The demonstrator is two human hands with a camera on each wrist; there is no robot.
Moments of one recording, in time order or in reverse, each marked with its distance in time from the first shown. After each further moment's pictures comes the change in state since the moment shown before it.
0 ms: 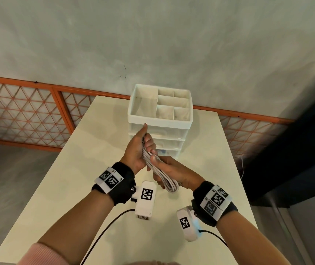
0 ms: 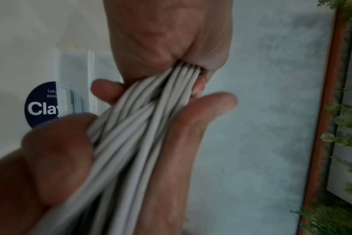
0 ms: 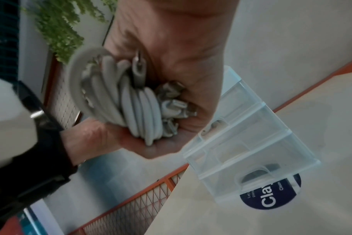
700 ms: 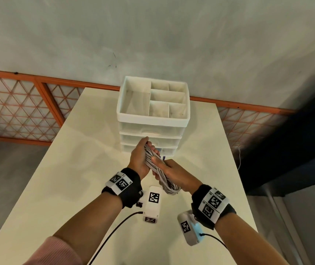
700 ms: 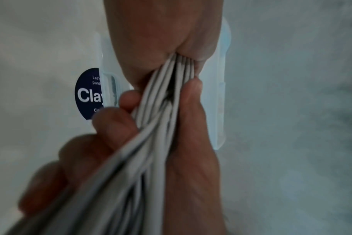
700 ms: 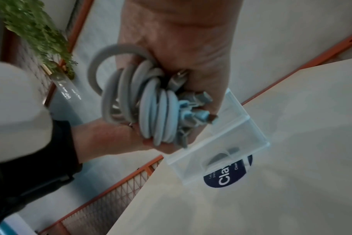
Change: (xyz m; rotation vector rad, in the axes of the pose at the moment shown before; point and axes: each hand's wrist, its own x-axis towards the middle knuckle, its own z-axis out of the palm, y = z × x) left_hand 0.067 -0.047 -0.020 0.010 0.188 -0.060; right_hand 0.028 0.041 -0.029 -0.071 0.178 0.103
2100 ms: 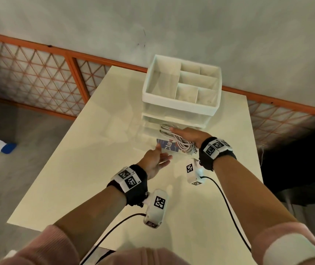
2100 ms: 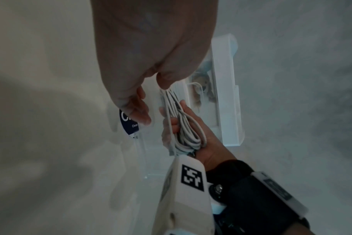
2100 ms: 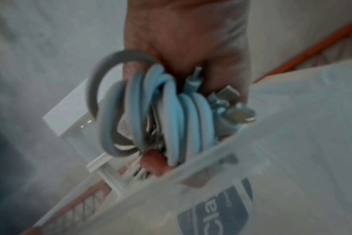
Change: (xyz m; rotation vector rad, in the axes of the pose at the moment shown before) left_hand -0.011 -0.028 -0.050 0.240 0.124 -0.103; right_hand 0.099 -0.009 -0.037 -0.304 -0.066 0.277
